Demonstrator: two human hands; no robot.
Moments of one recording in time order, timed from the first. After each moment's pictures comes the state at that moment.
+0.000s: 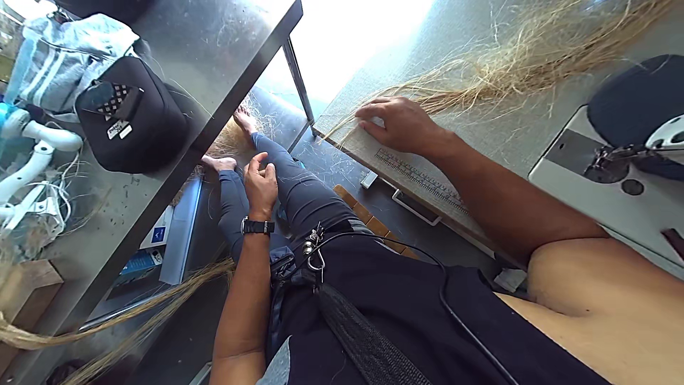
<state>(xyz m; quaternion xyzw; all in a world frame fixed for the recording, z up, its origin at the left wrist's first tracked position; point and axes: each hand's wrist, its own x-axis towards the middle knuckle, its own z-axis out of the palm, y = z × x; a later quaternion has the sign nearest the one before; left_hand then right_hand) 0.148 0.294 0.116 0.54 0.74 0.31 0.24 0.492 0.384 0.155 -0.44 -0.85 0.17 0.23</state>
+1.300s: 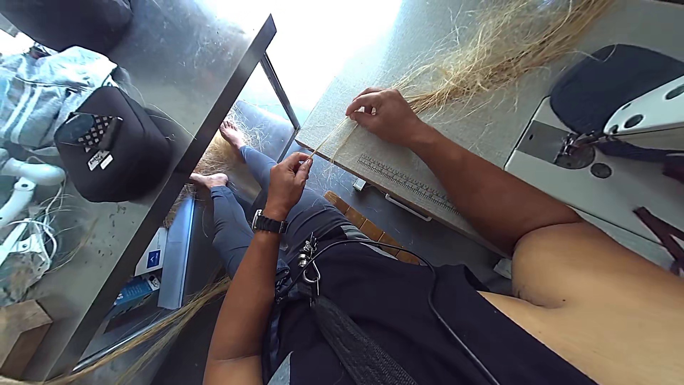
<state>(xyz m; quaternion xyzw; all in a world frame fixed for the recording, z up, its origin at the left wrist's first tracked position) 0.224 0.318 0.150 0.74 0.53 0.28 0.32 0.513 0.398 0.151 -0.50 -0.77 0.23 0.32</state>
